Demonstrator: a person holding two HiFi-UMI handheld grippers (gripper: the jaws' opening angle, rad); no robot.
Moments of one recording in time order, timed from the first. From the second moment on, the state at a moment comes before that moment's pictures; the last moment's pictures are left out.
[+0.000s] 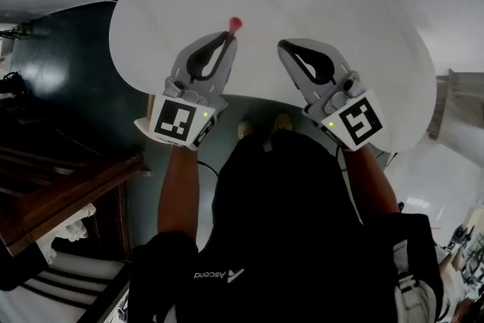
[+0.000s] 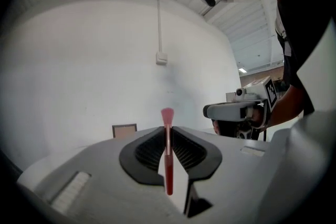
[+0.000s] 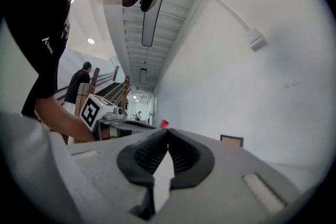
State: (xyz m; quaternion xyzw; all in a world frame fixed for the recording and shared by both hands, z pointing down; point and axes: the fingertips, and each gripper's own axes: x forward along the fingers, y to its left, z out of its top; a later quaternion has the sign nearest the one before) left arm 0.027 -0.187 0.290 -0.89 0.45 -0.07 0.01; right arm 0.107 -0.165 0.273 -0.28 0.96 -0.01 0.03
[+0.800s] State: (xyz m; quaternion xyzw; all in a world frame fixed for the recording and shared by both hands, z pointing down) left arm -0.165 -0.083 0.249 -0.84 0.55 0.00 0.04; right arm -0.058 -0.101 0.259 -0.20 0.98 0.00 0.04
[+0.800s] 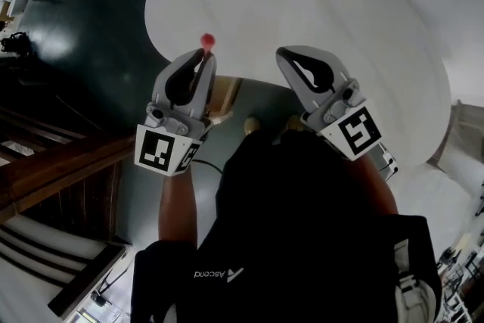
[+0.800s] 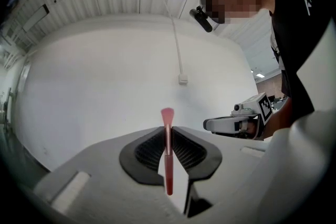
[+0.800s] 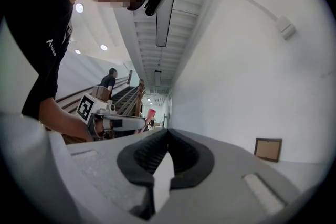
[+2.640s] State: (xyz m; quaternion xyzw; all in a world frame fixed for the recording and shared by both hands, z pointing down) left arm -0.258 -0.027 0.596 -0.87 0.21 -0.44 -0.04; right arm -0.171 -0.057 0.348 -0.21 0.98 0.00 -0.08
